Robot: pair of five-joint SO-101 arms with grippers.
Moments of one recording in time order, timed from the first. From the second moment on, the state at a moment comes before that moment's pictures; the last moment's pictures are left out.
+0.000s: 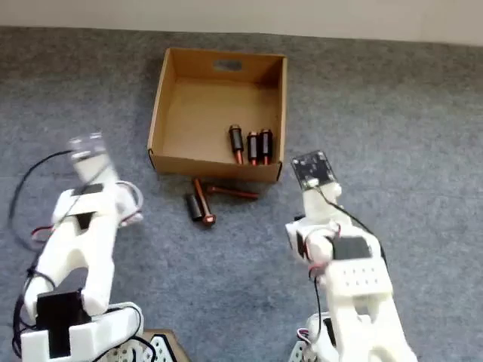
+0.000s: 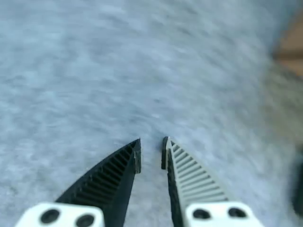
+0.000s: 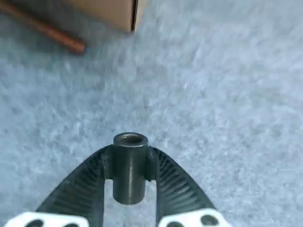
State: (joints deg) left arm -13.8 -12.6 52.4 44.0 11.2; right arm -12.3 -55.3 68.7 49.8 13.7
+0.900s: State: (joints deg) left arm 14.6 -12.6 44.2 47.4 20.3; right arm -14.2 -73.3 84.4 44.9 7.4
